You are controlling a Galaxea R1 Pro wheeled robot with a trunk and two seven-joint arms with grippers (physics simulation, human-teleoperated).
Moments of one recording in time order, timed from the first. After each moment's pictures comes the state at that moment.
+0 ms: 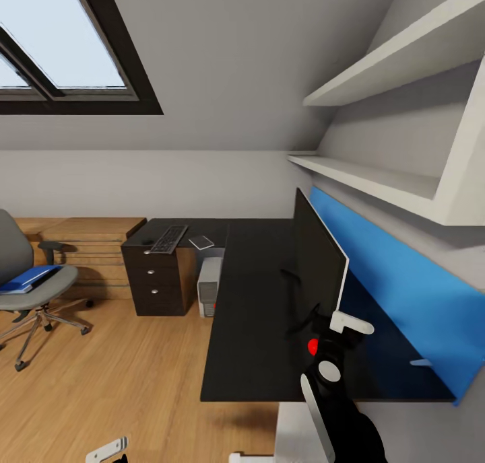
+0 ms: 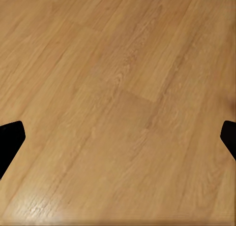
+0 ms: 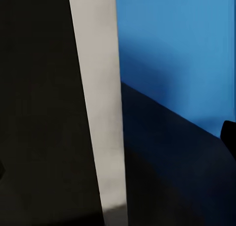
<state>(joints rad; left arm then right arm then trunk) -0.22 0.04 0.20 -0.47 0.14 -0.12 0.23 -0.30 0.17 0.10 -1.32 0.05 0.08 -0.67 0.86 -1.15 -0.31</state>
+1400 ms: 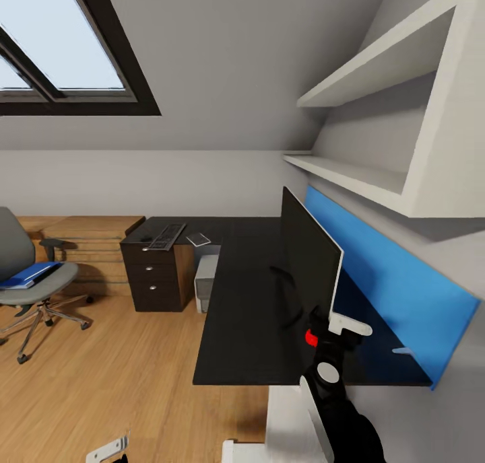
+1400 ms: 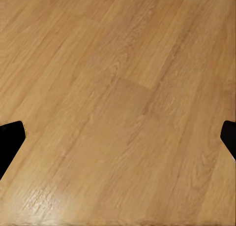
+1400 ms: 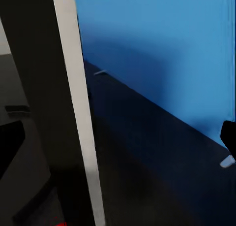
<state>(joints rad) -0.22 0.04 0.20 -0.47 0.14 -0.12 0.23 -0.30 0.17 0.10 -1.30 0.05 0.08 -0.67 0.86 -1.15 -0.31</state>
